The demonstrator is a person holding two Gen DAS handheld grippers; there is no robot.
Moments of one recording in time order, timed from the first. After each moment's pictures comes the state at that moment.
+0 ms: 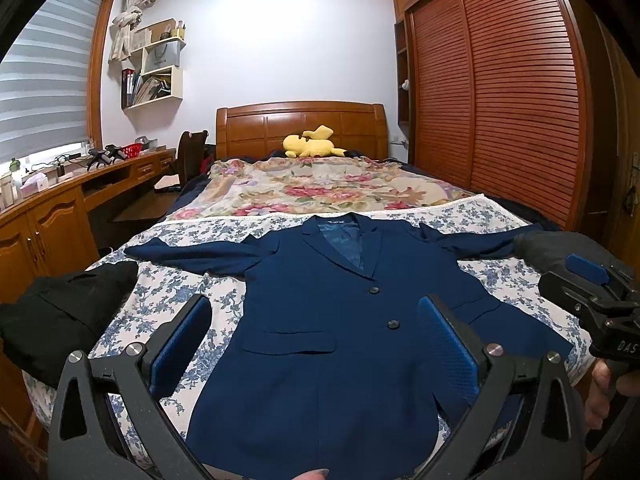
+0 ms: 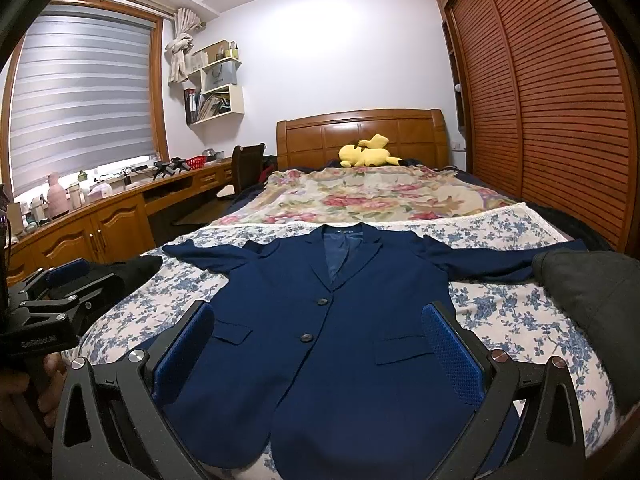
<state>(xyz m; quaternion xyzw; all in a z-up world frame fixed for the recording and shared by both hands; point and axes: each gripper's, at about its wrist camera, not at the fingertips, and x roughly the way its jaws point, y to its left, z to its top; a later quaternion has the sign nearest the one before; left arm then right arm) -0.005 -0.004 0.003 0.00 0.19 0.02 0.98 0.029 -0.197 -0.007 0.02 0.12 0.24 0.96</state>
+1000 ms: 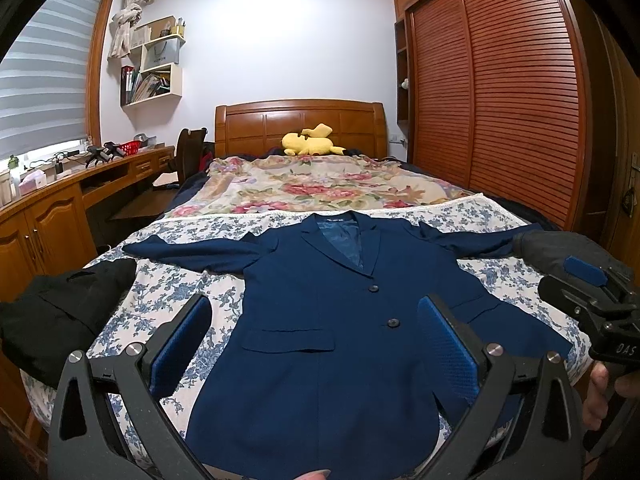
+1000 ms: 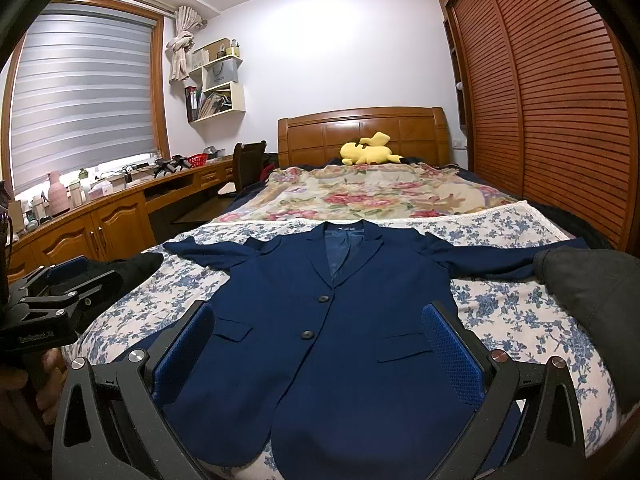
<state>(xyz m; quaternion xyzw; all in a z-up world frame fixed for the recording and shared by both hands) -0.007 -0.005 0.001 0.00 0.19 0.02 0.98 0.028 -0.197 -0.008 0.02 0.12 0.24 0.96</state>
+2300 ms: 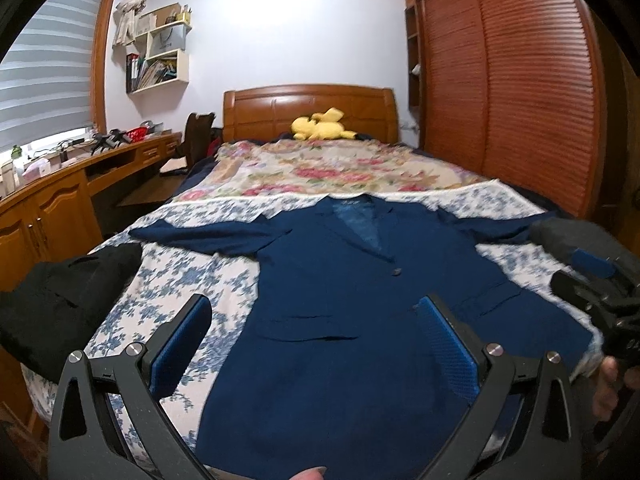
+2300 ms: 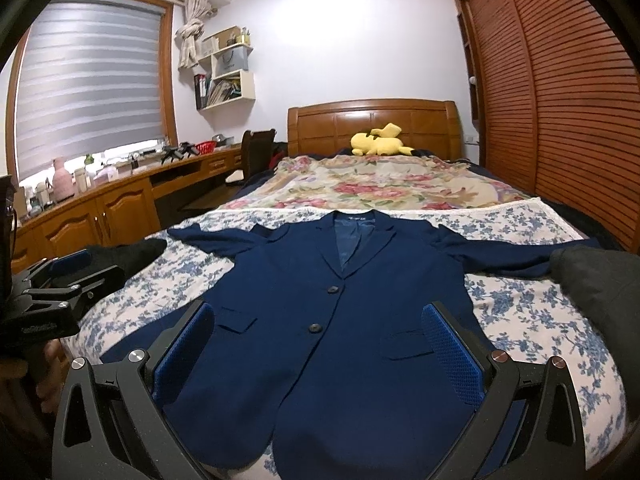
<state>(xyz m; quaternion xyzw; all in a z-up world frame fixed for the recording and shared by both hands) 0.015 0.022 -0.026 0.00 0.22 0.04 0.97 0.052 -0.176 -0.016 0.00 0.14 0.26 0.96</state>
